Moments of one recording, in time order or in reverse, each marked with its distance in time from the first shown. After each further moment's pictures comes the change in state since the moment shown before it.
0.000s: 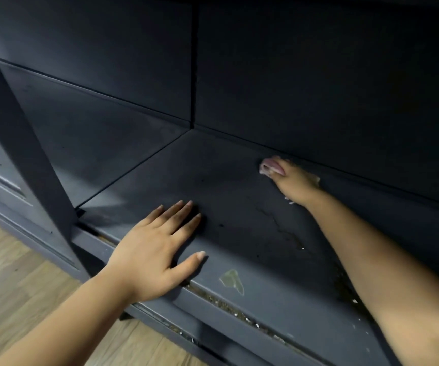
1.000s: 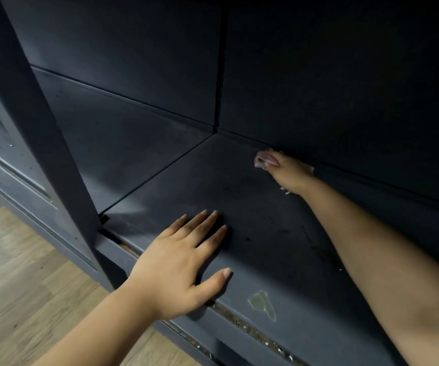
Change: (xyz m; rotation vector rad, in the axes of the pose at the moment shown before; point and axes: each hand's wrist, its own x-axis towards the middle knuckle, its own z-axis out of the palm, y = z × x) left_hand -0.002 -0.003 0.004 0.008 0.017 0.023; right_hand 0.049 -0.045 0.024 0.056 -0.098 -0.070
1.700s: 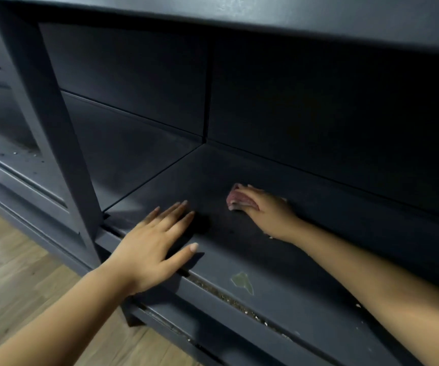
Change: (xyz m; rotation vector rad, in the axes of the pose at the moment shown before) left_hand -0.012 -0.022 -0.011 -0.048 0.031 -0.077; right_hand -0.103 -0.017 0.009 -0.033 -0.085 -0.245
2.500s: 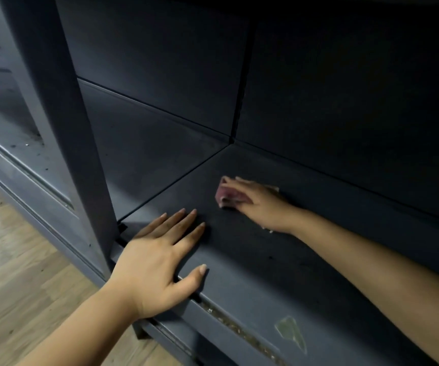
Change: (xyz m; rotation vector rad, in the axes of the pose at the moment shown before) left_hand -0.004 -0.029 0.011 0.043 0.066 -0.041; right_hand 0.081 -0.028 0.028 0.053 -0.145 -0.152
